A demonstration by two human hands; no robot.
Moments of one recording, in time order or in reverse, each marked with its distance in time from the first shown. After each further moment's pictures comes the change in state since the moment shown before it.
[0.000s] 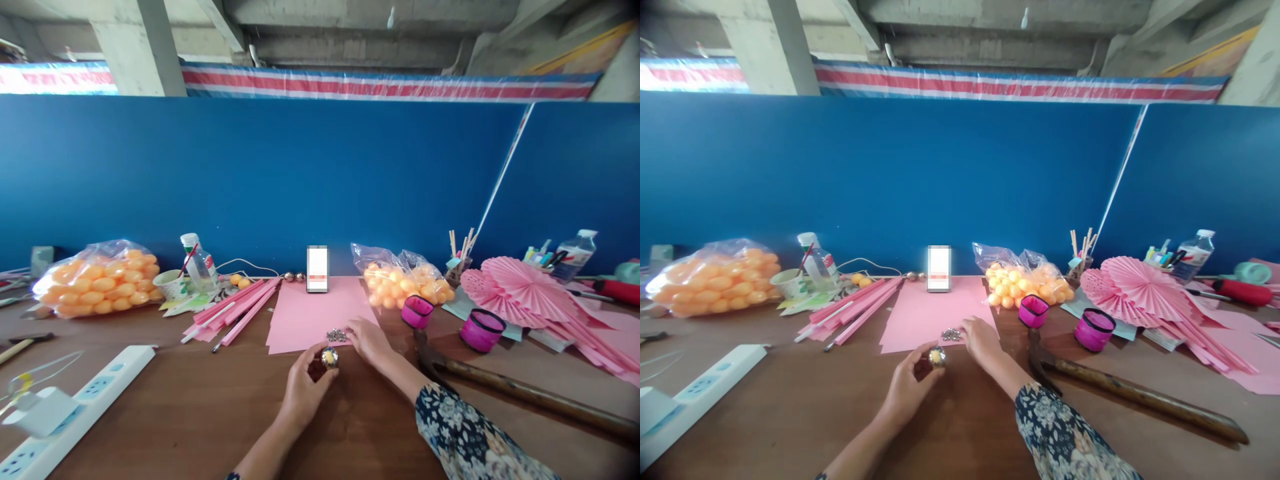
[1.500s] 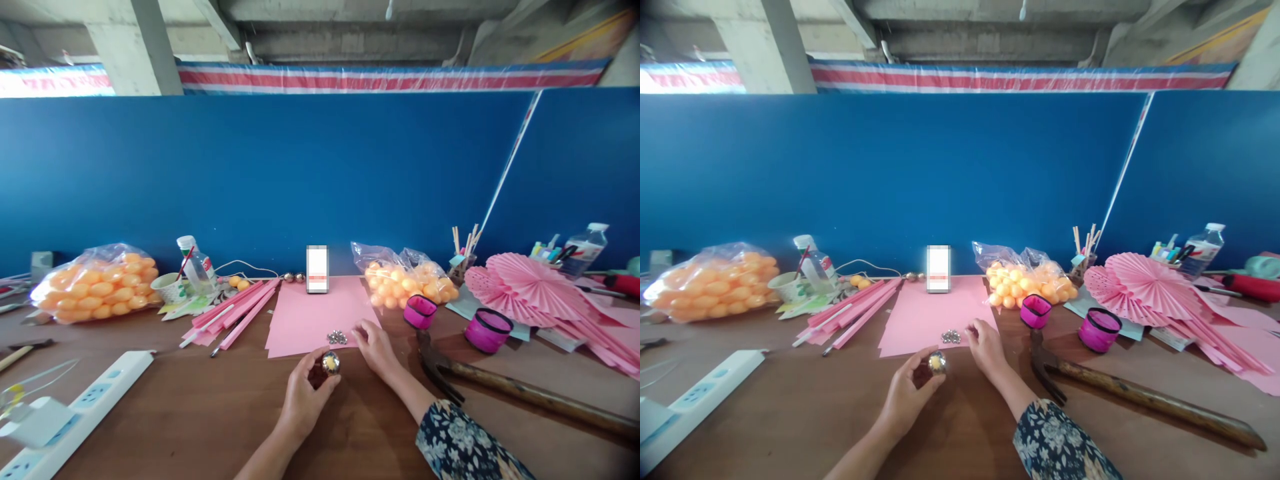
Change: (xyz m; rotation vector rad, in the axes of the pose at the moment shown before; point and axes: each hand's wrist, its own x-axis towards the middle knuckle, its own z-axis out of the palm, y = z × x) left_hand -0.003 -0.003 0.001 0.052 0.012 -0.014; right_hand -0.012 0.008 0.014 0.300 0.291 0.106
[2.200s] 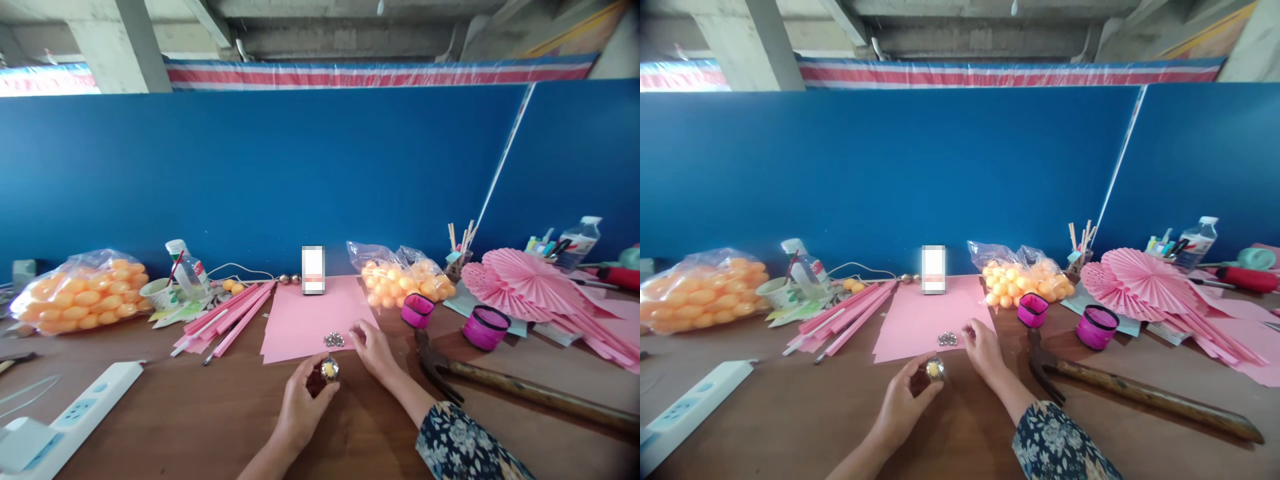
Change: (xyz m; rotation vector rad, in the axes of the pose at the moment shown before) left_hand 0.000 -0.001 0.000 0.015 -0.037 -0.021; right_hand -0.001 -0.003 -0.001 0.079 0.008 0.038
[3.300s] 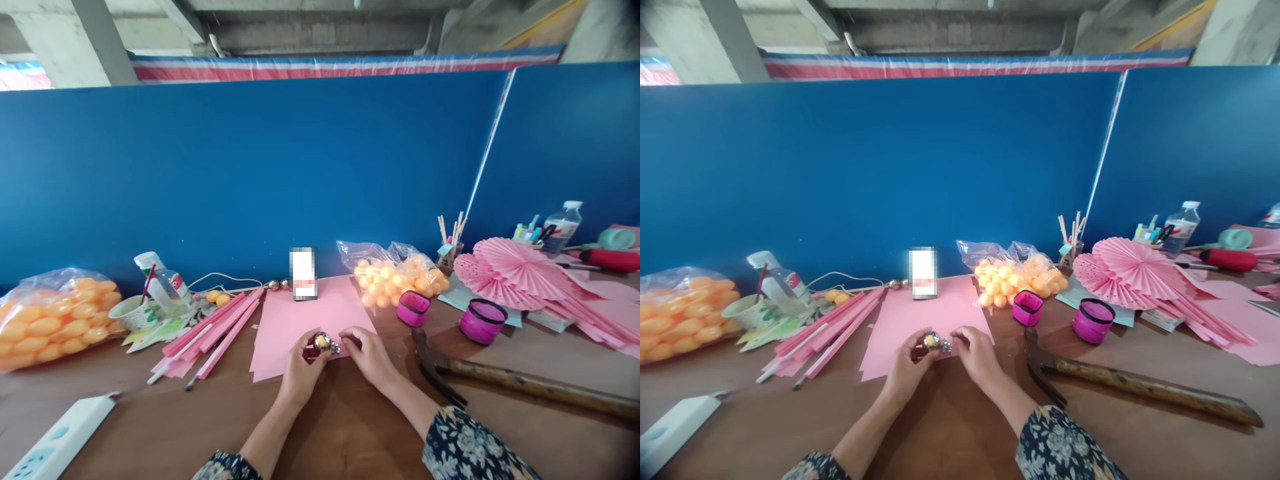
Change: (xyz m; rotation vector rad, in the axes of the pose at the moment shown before) left_hand 0.067 0.002 0.006 -0.011 0.004 -0.033; right_hand 0.001 -0.002 0.001 0.209 0.000 0.010
